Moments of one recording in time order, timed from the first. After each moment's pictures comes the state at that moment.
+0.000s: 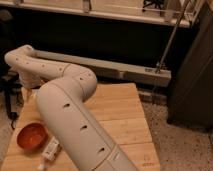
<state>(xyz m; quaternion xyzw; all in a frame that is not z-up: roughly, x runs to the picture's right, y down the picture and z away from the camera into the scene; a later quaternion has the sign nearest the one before) -0.407 0.019 0.835 -0.03 -0.35 -0.89 0.29</state>
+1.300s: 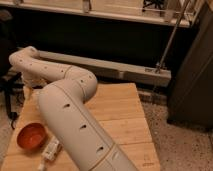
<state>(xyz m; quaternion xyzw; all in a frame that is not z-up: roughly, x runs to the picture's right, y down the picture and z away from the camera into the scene) -0.426 0.009 0.861 0.01 -0.34 -0.90 0.27</state>
